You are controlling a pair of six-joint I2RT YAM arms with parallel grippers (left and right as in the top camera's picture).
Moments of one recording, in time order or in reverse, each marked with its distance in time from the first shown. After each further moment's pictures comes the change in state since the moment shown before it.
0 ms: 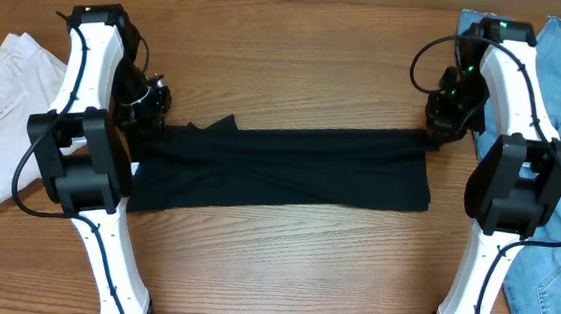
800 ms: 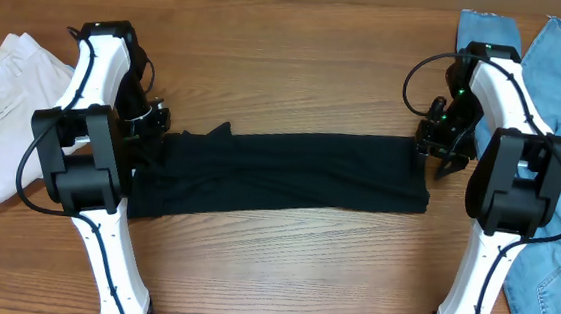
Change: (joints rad) left arm -0.004 0.000 -0.129 -0.001 -0.103 -0.027; right arm -0.006 -0.002 -0.197 0.003 -0.059 -0.059
